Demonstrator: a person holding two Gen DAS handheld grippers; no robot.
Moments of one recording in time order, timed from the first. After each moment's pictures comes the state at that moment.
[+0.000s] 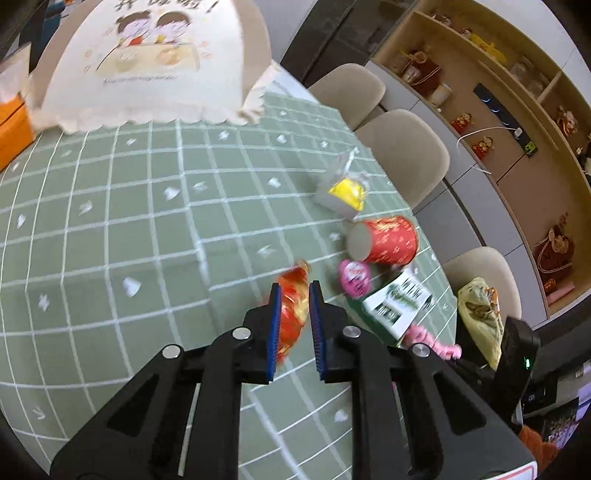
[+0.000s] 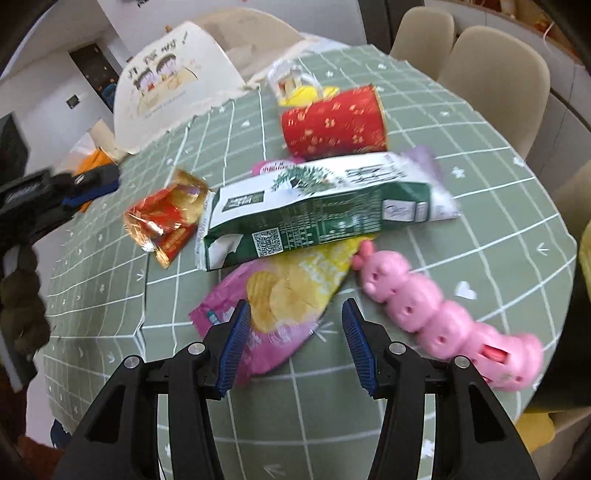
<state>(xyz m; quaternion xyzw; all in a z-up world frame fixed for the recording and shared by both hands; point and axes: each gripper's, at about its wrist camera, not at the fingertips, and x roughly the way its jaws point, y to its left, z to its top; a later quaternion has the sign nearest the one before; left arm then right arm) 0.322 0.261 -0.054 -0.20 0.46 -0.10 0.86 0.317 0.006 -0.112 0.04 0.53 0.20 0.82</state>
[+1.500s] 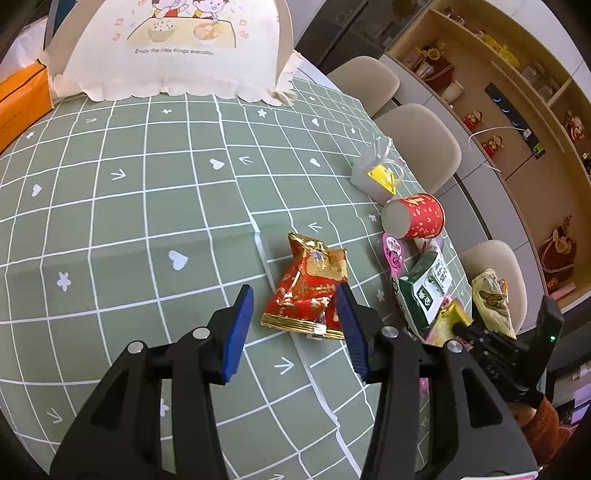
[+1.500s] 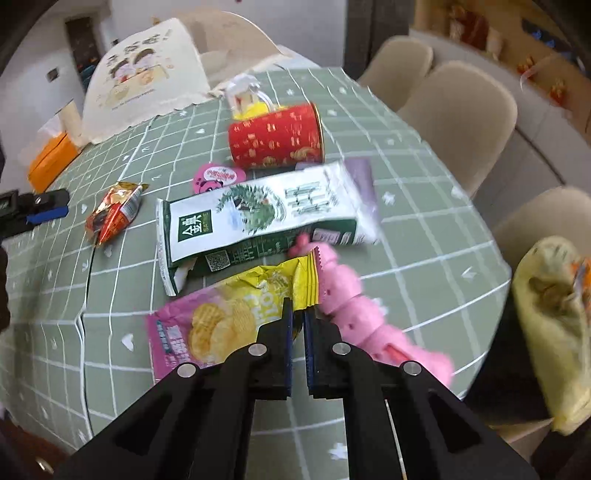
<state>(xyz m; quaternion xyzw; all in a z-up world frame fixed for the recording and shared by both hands) 0.312 0.294 -0.080 -0.20 0.47 -0.10 0.85 0.303 -0.032 -0.086 -0.06 0.48 0.15 0.86</state>
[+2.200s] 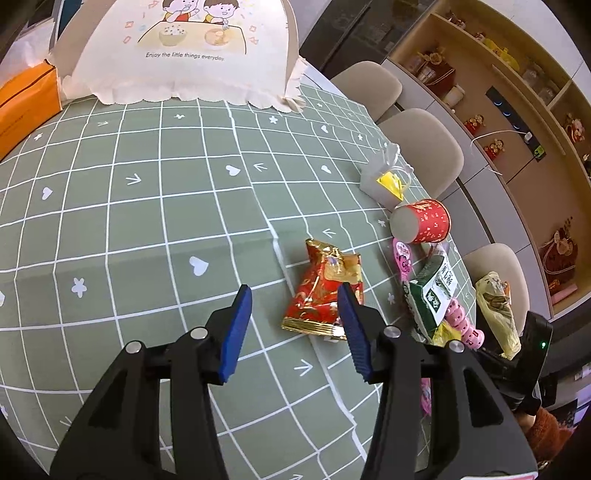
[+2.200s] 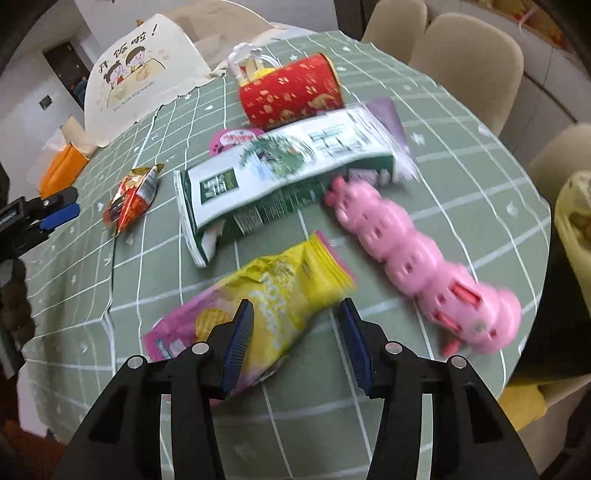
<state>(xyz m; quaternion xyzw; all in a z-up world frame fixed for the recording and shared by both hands) 0.309 0.310 -0.081 -0.20 0.47 -0.09 0.86 0.302 -0.009 -0.117 0.01 0.53 0.15 0.83</state>
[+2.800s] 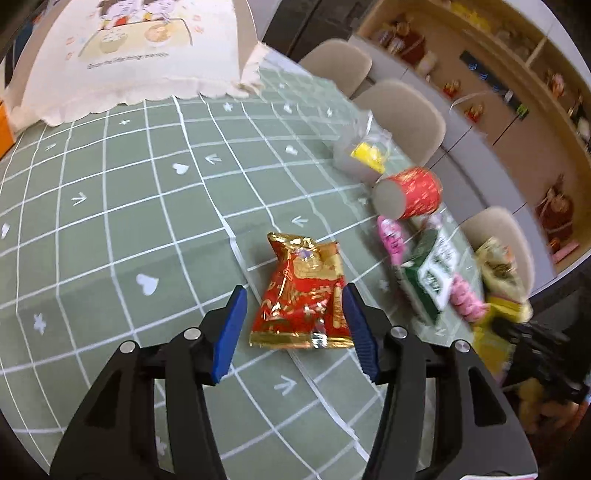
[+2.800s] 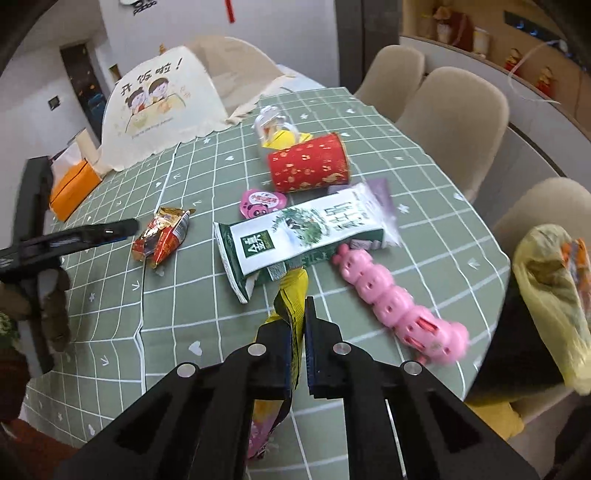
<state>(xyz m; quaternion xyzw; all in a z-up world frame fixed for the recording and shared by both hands) 0.333 0.271 -0.098 -0.14 0.48 -0.14 0.86 0.268 -0.016 -0.051 0.00 0.47 0.12 0.87</state>
